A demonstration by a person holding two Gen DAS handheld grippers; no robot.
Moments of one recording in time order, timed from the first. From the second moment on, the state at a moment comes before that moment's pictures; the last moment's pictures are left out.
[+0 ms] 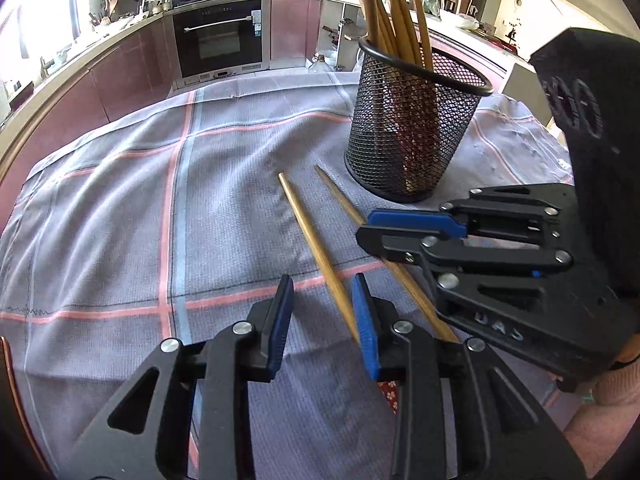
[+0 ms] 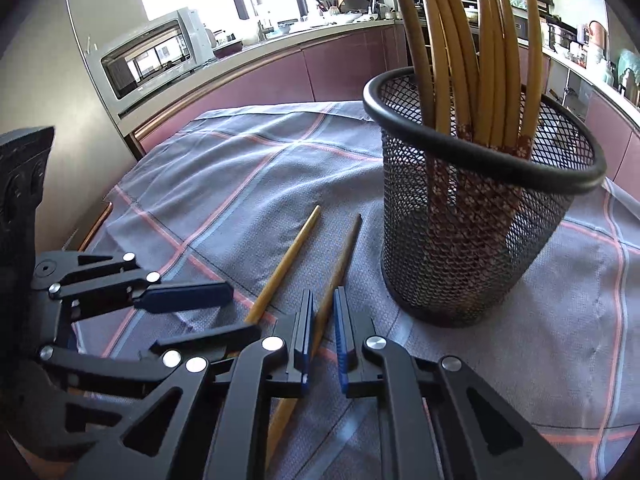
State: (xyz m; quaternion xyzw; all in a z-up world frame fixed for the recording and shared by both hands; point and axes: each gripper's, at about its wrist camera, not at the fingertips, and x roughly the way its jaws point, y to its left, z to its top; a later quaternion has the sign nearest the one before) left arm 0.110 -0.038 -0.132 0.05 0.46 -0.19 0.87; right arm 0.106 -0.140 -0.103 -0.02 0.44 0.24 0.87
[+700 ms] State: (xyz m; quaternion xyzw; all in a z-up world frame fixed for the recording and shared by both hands) left arm 0.124 -0.042 -0.134 0.03 0.46 -0.17 0.87; right arm 0.101 -0.148 -0.100 -0.02 0.44 0.24 0.86
